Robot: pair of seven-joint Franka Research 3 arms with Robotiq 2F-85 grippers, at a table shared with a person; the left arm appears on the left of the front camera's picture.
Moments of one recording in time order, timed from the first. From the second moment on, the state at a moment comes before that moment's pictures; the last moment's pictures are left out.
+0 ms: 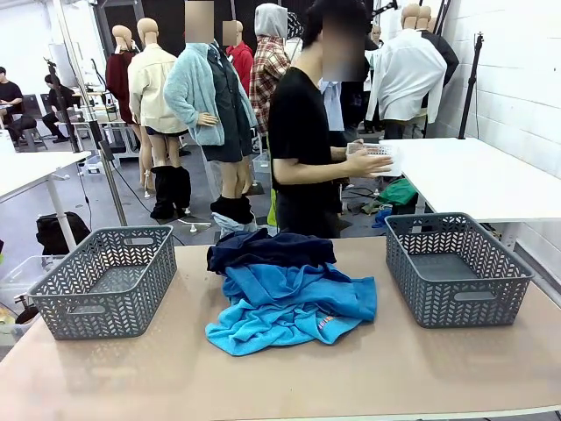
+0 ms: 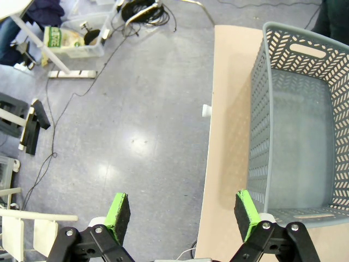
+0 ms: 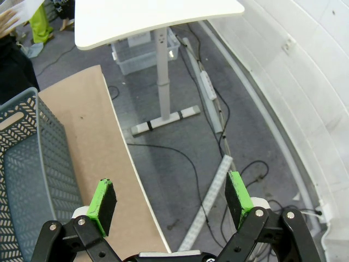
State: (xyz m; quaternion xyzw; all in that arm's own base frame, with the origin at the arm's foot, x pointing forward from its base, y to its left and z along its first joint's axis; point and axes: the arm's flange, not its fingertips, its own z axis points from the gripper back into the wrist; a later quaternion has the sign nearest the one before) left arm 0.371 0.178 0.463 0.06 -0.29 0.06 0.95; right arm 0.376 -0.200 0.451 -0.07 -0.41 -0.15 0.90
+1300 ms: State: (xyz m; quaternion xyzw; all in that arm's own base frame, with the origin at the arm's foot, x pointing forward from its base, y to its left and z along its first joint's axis) left arm 0.371 0.178 0.463 0.06 -0.29 0.06 0.95; right arm 0.376 -0.200 0.451 -0.07 -0.41 -0.15 0.90
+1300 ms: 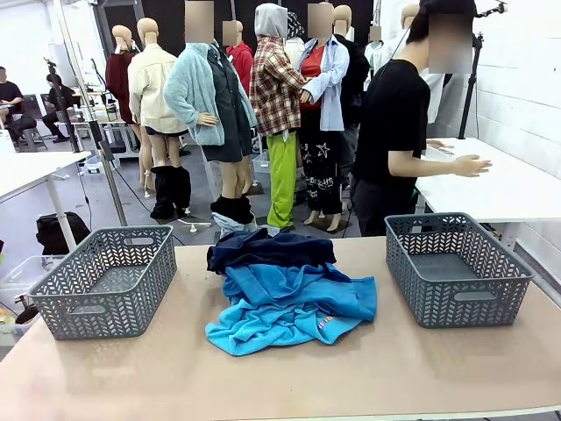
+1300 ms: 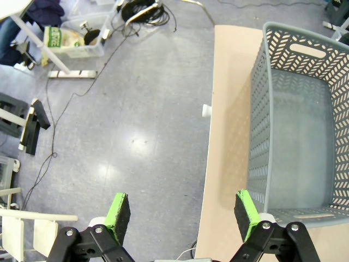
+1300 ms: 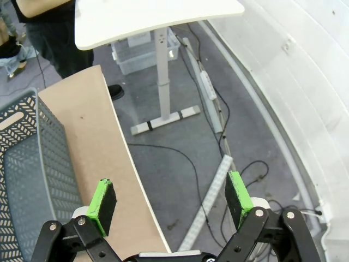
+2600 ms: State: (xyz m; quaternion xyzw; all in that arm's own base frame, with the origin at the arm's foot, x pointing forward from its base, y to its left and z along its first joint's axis) left arm 0.371 0.178 0.463 0.06 -0.29 0.06 0.95; right arm 0.376 -0.200 0.451 -0.07 -0.41 -0.15 0.90
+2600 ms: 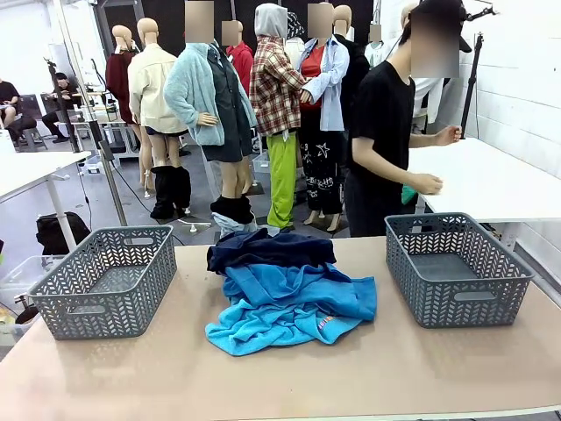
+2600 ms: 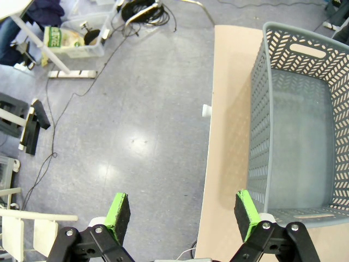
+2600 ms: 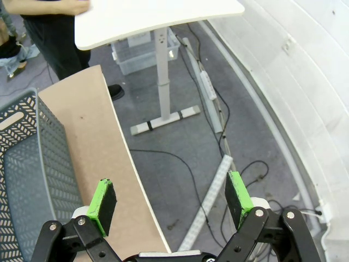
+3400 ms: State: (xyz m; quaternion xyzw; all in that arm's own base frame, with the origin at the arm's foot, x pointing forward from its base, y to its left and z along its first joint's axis) left arm 0.371 0.178 0.463 0.06 -0.29 0.06 0.95; right arm 0.376 -0.200 0.451 -0.07 -0.41 -0.15 0.90
